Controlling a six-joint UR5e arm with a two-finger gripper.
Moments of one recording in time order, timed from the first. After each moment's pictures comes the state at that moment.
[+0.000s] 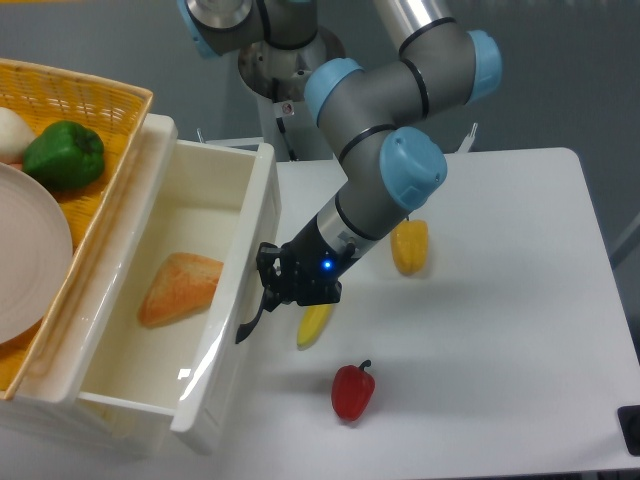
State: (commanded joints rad) arm 2.46 -1.90 -1.53 -1.36 0.93 0.68
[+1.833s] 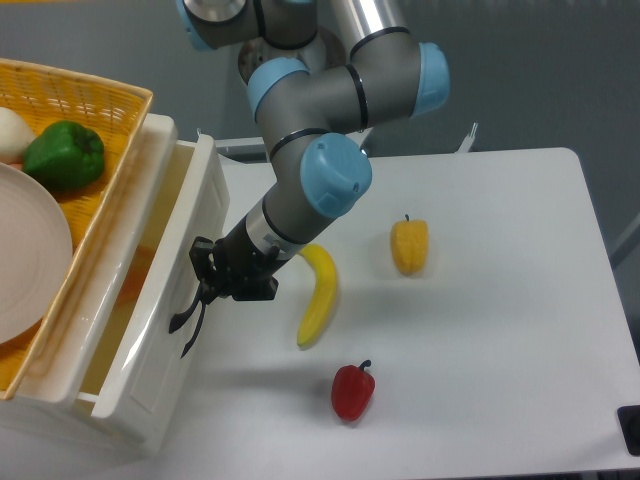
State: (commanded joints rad) arm 2.33 -1.89 -1.55 -1.36 0.94 0.61
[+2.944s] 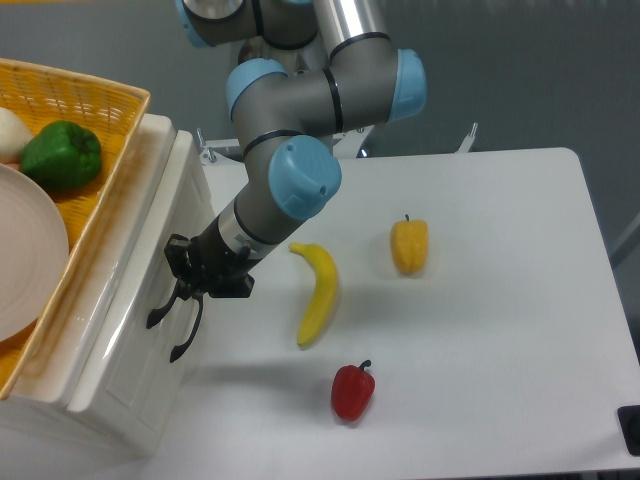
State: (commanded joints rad) arm 2.30 -1.90 -1.56 -1.35 0.95 0.58
